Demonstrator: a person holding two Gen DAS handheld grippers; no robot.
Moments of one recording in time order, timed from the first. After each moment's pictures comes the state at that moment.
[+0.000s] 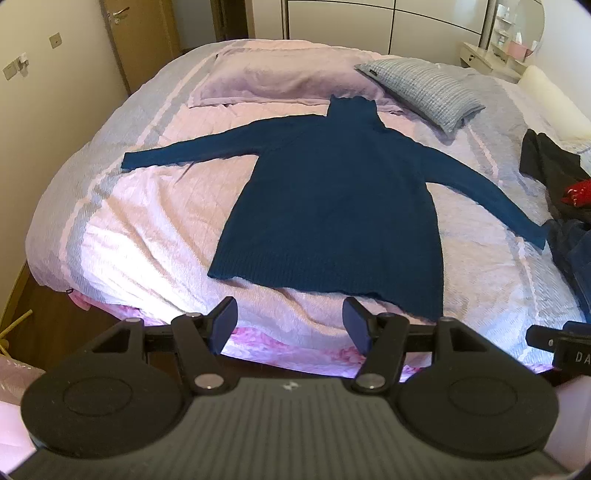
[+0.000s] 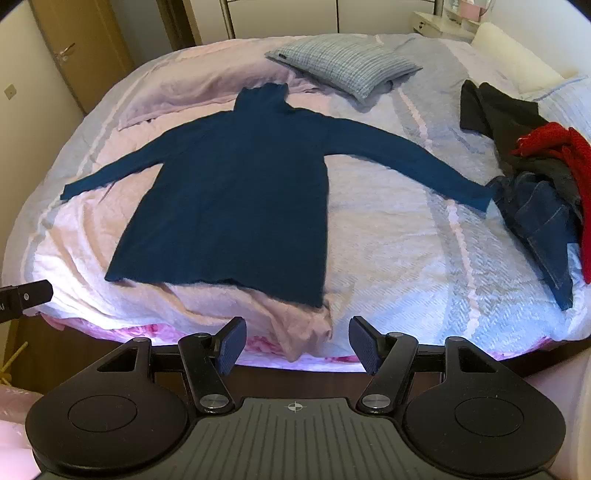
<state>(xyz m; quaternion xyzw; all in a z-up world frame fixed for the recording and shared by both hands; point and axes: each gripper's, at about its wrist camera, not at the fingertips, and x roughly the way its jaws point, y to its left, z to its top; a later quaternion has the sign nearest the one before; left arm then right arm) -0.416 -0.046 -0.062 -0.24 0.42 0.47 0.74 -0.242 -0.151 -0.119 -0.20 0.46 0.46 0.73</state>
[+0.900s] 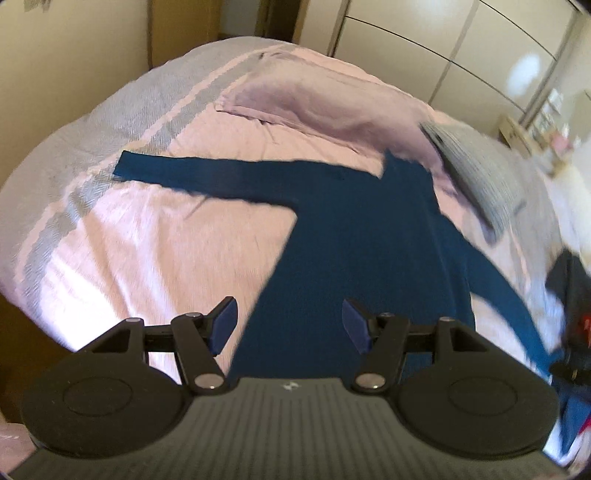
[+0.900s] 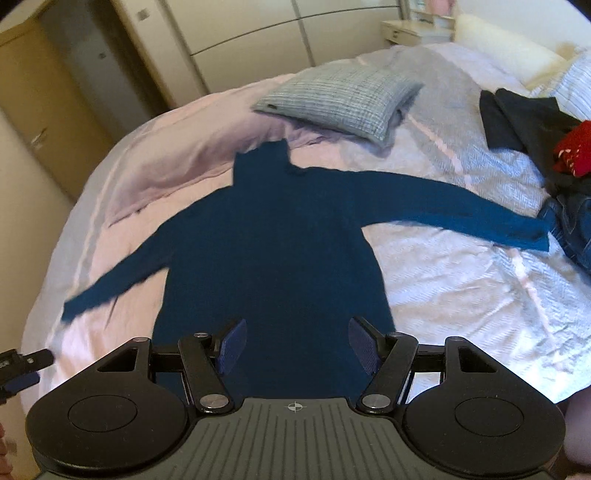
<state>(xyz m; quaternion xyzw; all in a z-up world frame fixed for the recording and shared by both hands) -0.461 0.231 -0.111 -0.37 0.31 0.48 0.73 -0.171 0.037 -0.131 -0.08 0.48 0.42 0.77</state>
